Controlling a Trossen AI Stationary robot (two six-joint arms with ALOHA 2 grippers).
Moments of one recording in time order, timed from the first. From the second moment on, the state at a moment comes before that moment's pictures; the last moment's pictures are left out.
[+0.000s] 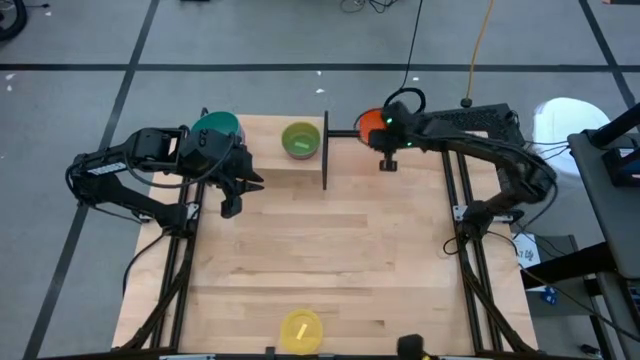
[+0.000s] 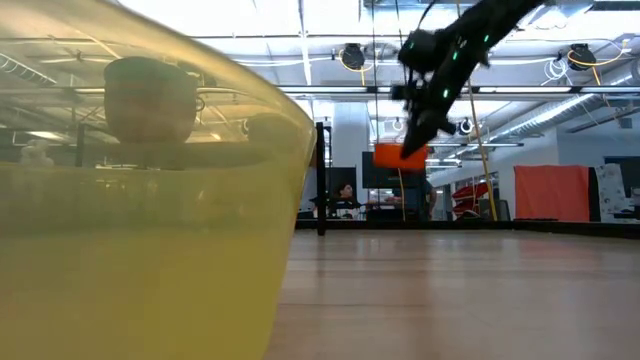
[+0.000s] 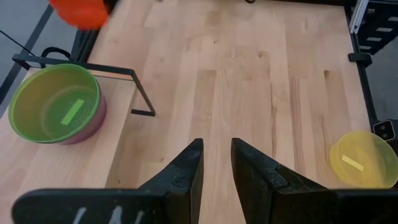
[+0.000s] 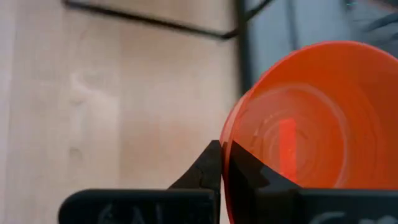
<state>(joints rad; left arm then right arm) 0.03 1.23 1.63 -1.18 -0.03 -0.06 -0.66 1.46 1.07 -0.51 0.02 -0.71</state>
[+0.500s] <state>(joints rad) 0.03 1.23 1.63 -1.18 -0.03 -0.06 -0.56 1.48 1.65 -0.83 0.02 -0.70</state>
